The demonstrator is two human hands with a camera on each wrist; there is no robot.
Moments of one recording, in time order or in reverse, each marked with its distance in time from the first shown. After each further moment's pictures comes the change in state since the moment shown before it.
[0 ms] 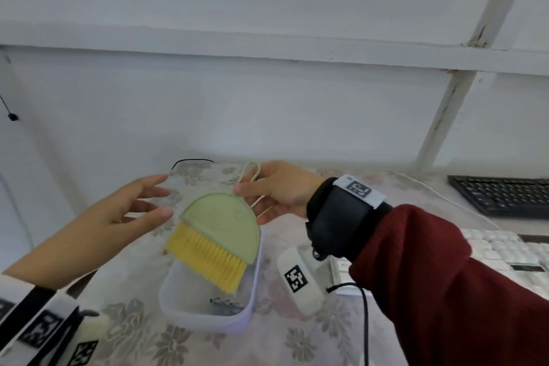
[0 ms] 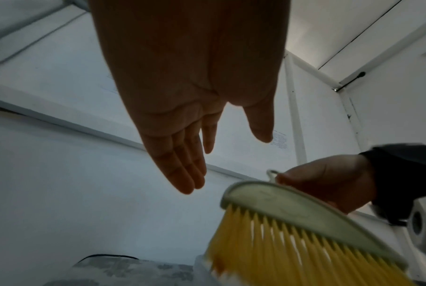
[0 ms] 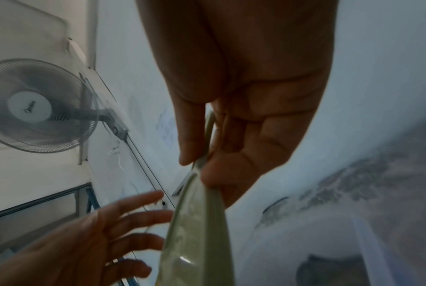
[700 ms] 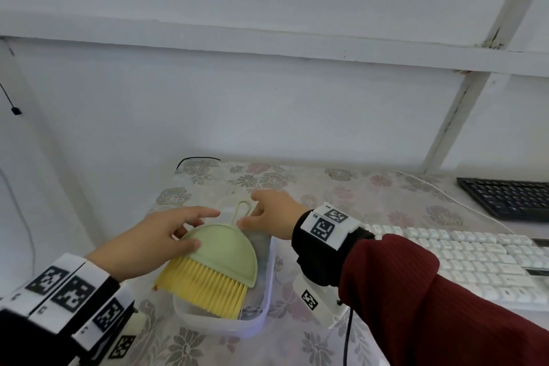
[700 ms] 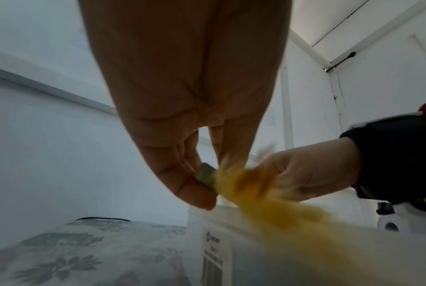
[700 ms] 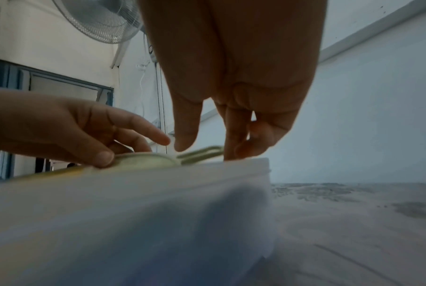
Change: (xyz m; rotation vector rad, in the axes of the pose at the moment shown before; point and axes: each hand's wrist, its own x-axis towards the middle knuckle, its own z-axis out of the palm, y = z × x) left_hand 0.022 -0.021 0.027 0.248 -0.295 -0.034; right_hand 0.030 0.034 0.031 -0.755 0.121 -0.023
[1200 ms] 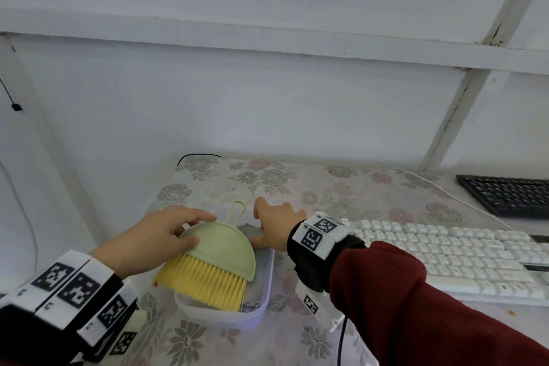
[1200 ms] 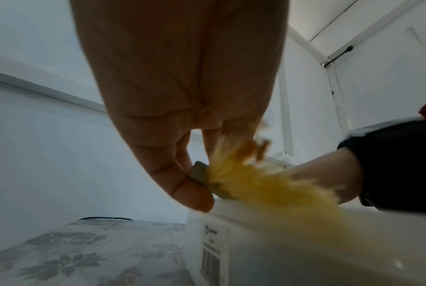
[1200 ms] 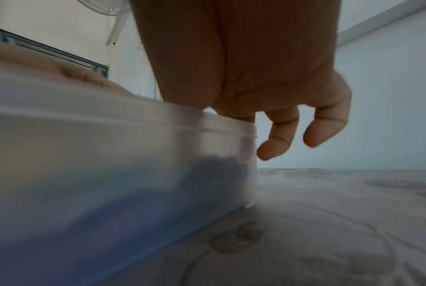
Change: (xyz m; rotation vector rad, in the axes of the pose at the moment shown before) left_hand -0.002 0.002 0.005 0.088 0.004 -0.021; right_hand -0.003 0.015 0.024 -0.317 -0.043 0.055
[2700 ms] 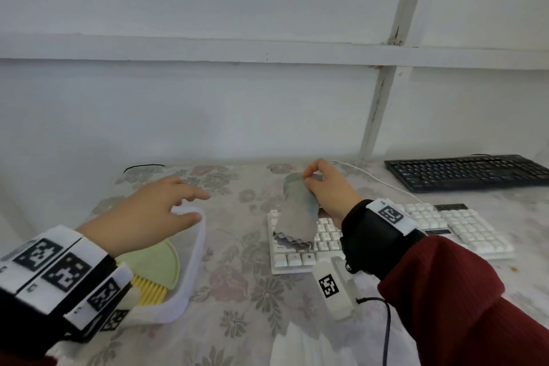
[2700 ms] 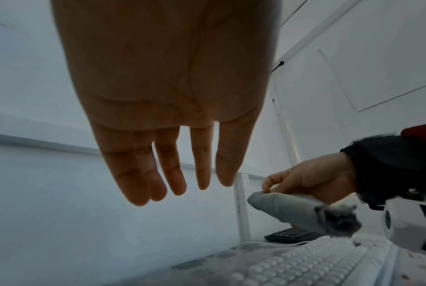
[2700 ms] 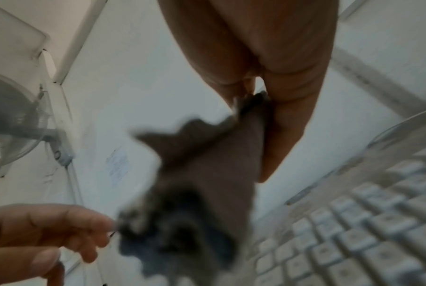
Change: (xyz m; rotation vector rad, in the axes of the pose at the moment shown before) left_hand 0.018 0.120 0.021 0.216 0.069 0.164; right_hand -0.105 0.147 -0.059 1.069 0.507 0.263
